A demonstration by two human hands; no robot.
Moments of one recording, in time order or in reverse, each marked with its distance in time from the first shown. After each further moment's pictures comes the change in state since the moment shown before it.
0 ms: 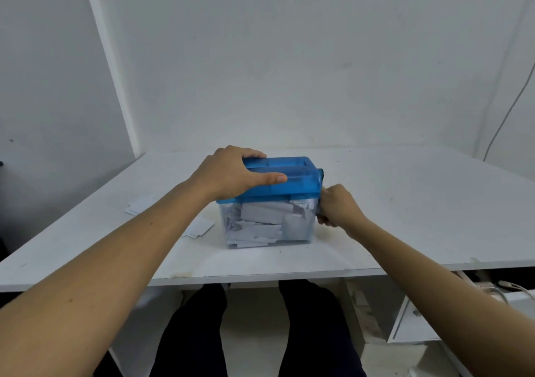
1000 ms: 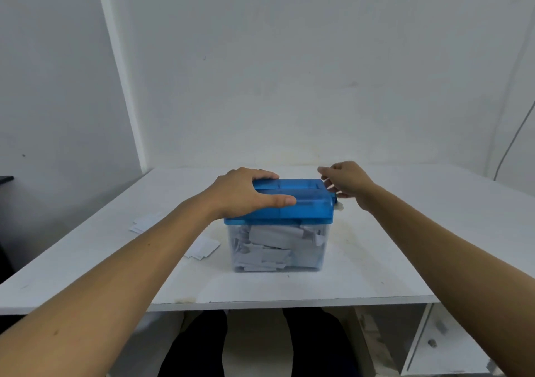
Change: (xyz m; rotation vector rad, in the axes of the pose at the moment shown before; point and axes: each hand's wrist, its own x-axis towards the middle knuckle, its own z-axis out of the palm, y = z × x) left_hand 0.006 -0.001 -0.007 0.019 -0.143 0.000; right_hand 0.054 -0.049 -0.038 0.076 0.012 -0.016
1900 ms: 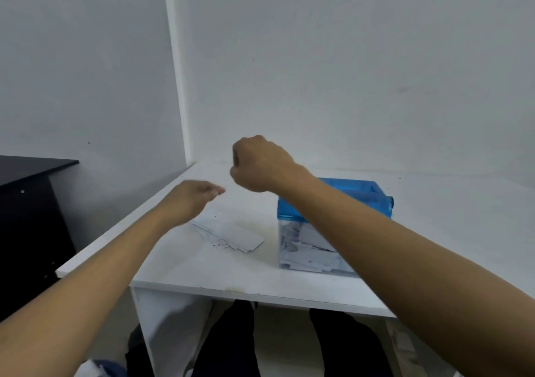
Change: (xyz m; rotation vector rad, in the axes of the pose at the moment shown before) left_hand -0.065 -0.130 -0.059 -0.180 0.273 -0.272; right_hand -0.083 -0.167 0.146 -0.670 -0.140 -0.715
